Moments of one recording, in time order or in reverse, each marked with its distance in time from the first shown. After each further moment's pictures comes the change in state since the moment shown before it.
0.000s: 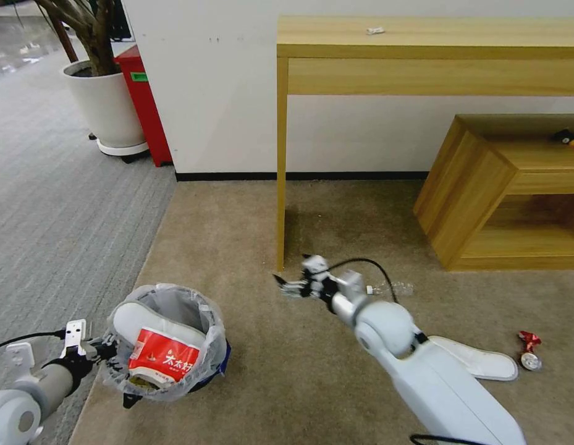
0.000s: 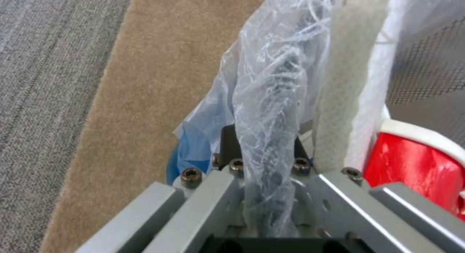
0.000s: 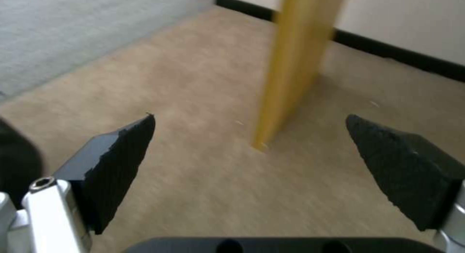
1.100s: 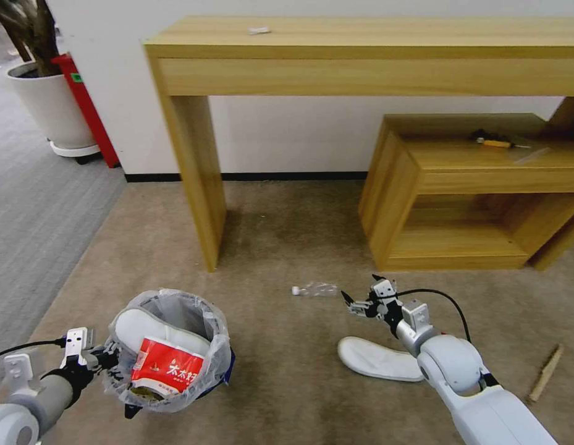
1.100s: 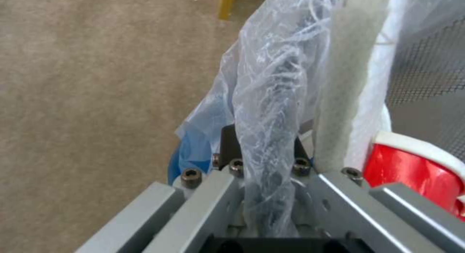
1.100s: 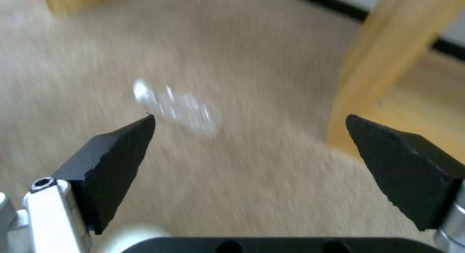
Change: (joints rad) left arm 0.041 -0.048 -0.007 -0.040 0.040 0.000 0.036; right arm -0.208 -0.081 0.210 -0.081 -0.106 0.133 -0.067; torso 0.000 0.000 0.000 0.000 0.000
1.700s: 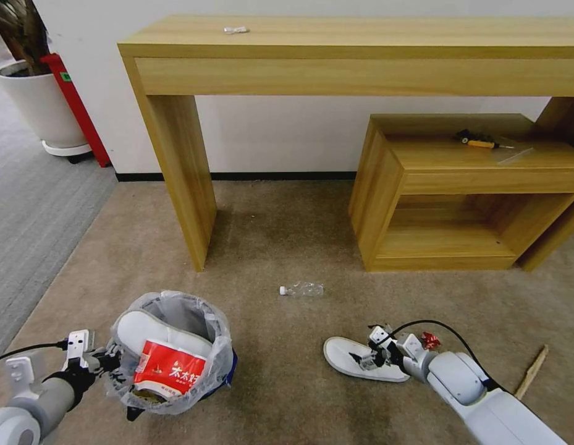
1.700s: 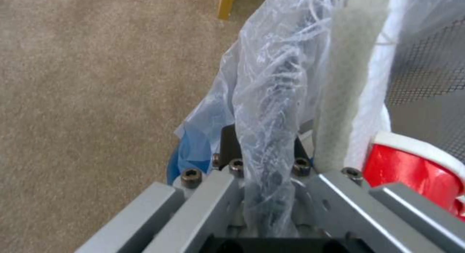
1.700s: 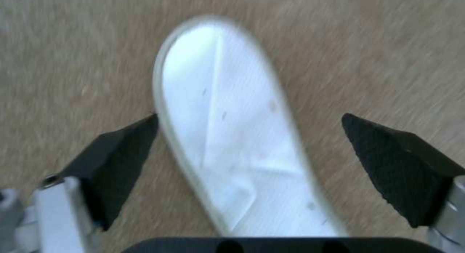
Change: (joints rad) left arm 0.001 -0.022 0.002 -0.009 0.007 0.000 0.005; right arm 0.104 -0.140 -0.210 -0.198 -0.150 -0.147 -0.312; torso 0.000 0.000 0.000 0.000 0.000
